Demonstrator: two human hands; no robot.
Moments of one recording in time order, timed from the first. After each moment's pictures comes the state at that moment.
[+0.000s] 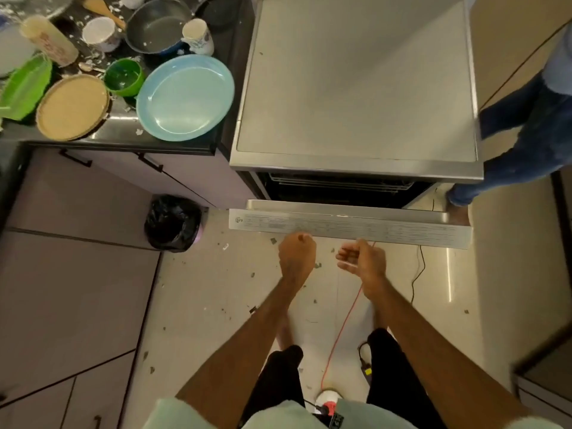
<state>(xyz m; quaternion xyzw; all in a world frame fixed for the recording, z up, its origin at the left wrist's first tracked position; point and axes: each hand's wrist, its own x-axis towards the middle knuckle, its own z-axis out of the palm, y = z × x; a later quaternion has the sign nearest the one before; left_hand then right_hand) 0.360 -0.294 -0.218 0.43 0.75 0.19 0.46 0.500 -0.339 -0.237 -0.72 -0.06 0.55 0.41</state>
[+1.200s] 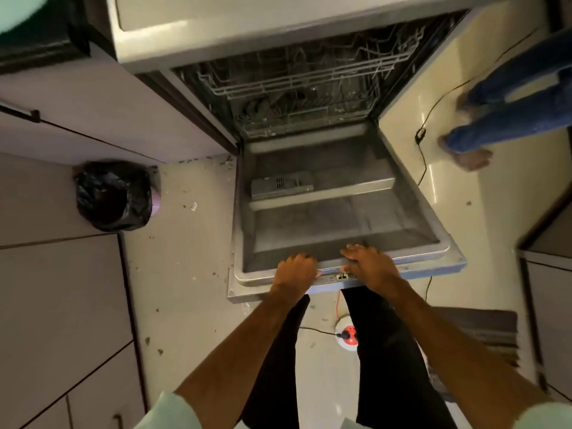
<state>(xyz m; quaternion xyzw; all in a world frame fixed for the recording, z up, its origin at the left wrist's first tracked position) 0.280 -0.430 -0.447 0.81 0.40 -0.29 0.31 0.478 -0.497 -0.432 -0.70 -0.50 0.49 -0.12</state>
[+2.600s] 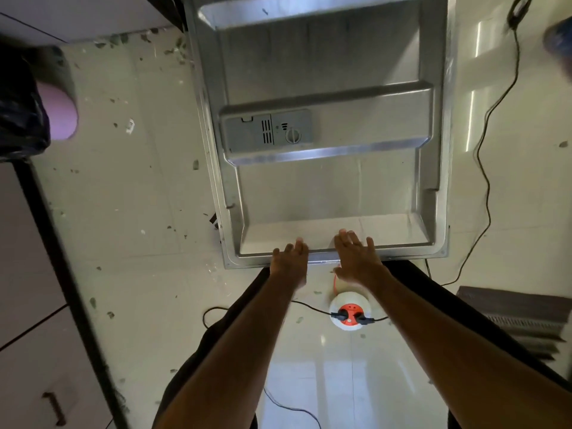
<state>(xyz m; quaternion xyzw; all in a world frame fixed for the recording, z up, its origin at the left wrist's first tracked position) 0.263 -0.546 -0.752 0.74 0.33 -0.47 0.35 0.433 -0.598 -0.756 -0.59 -0.54 0.51 -0.31</state>
